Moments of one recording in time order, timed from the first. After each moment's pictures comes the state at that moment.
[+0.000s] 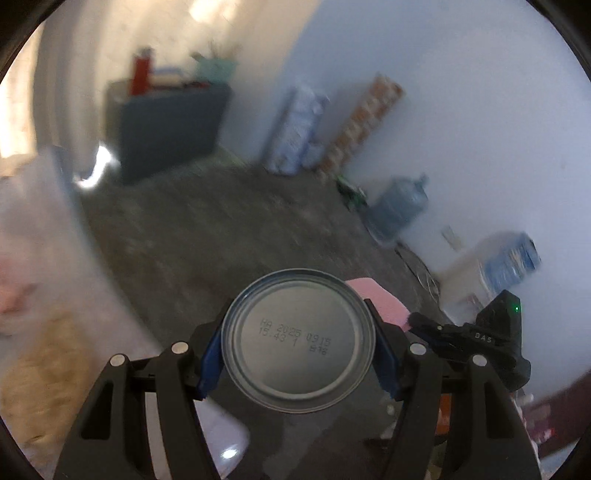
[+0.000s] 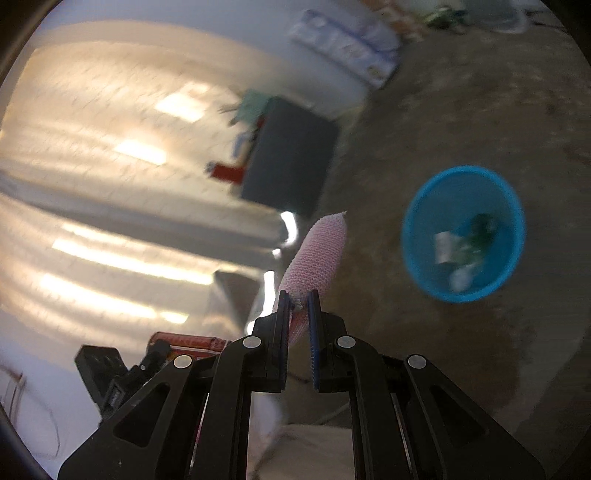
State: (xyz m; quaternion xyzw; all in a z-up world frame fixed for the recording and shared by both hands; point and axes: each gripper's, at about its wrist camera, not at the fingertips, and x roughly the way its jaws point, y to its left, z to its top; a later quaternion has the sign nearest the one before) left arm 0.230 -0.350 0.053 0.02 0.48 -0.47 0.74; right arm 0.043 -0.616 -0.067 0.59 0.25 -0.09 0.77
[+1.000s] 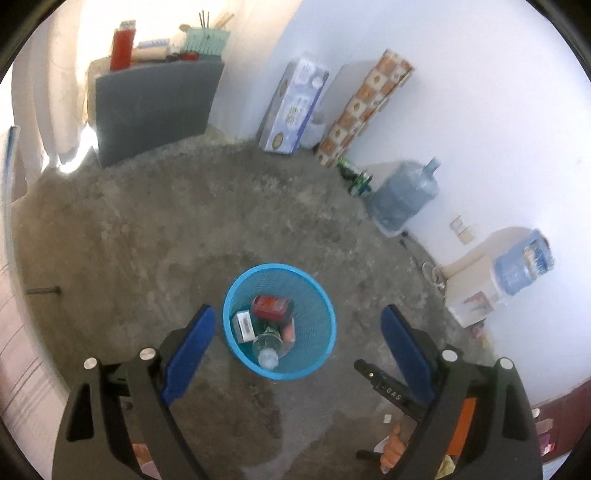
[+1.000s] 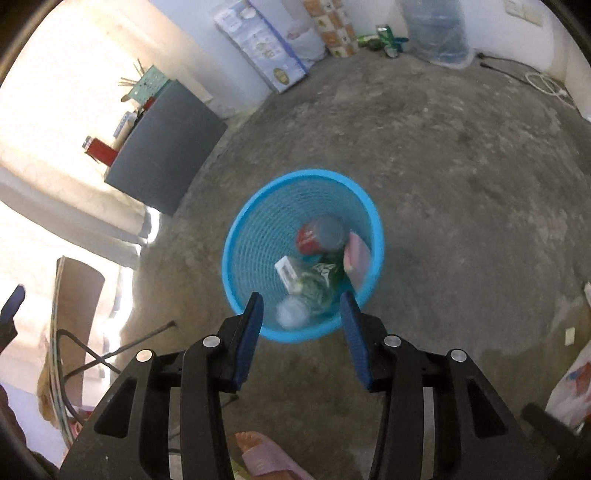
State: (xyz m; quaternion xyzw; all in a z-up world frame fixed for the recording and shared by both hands) left arm 0.225 -0.417 0.003 0.01 0.48 -0.46 0.75; right arm 0.018 -0.642 -0.192 0.45 0.36 -0.27 0.77
